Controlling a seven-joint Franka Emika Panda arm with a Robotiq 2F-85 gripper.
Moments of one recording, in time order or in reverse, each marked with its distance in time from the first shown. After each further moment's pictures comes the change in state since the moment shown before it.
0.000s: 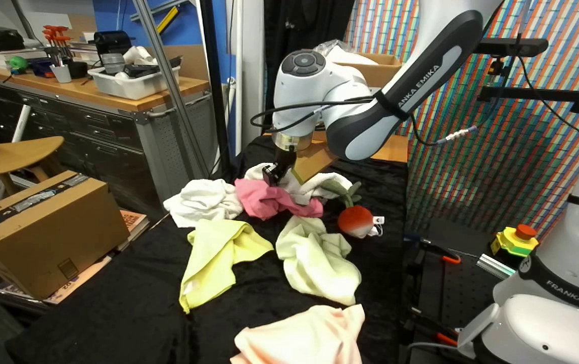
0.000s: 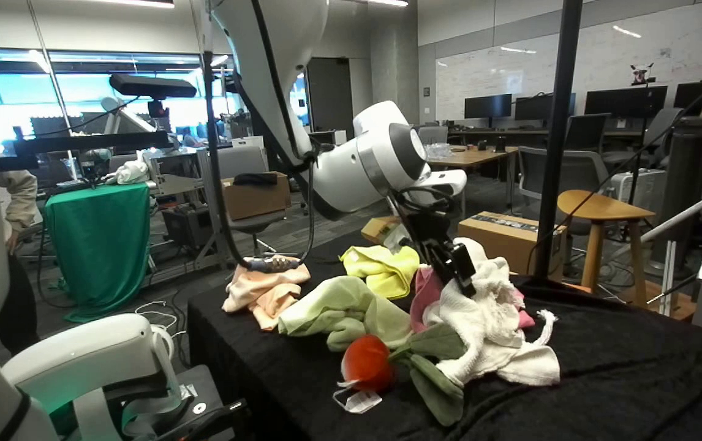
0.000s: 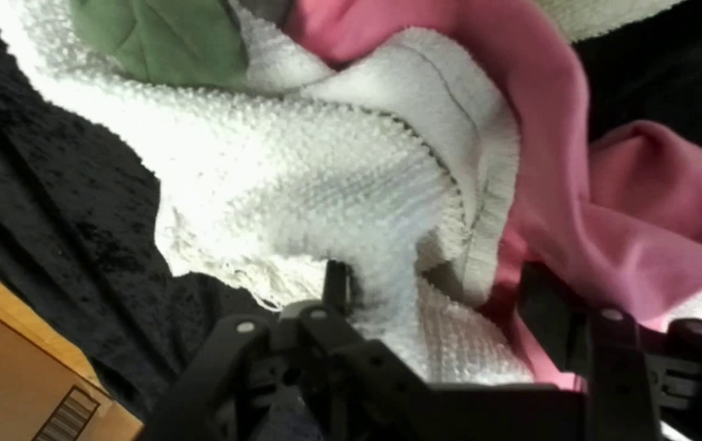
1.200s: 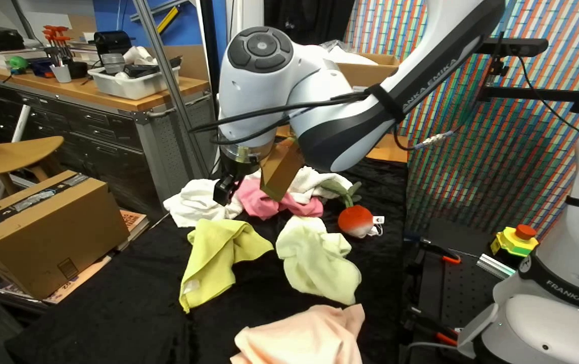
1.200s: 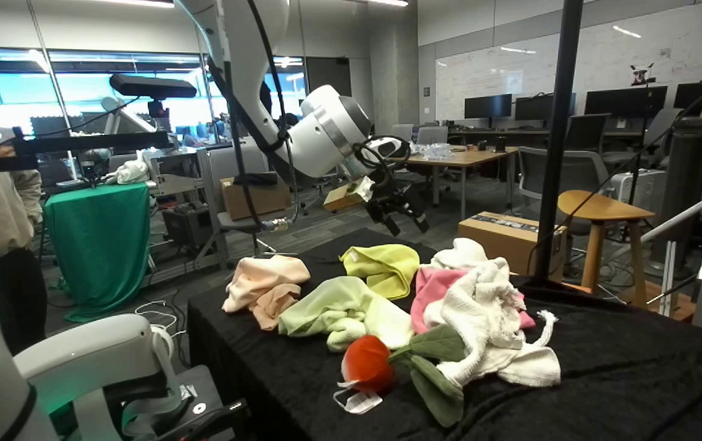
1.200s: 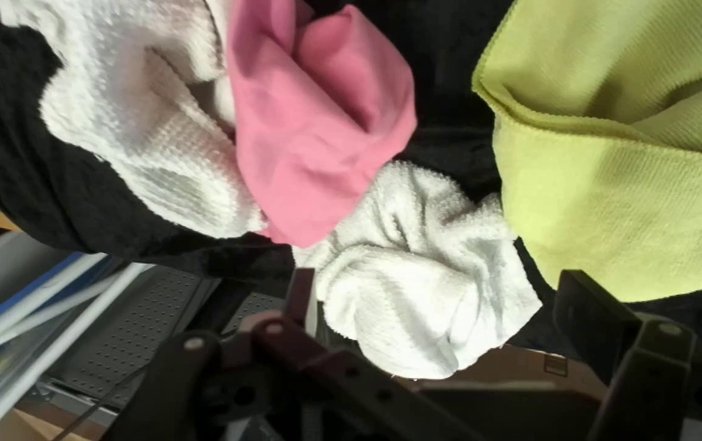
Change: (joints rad) arm 0.131 0.028 0.138 0.160 -0.133 -0.128 -0.097
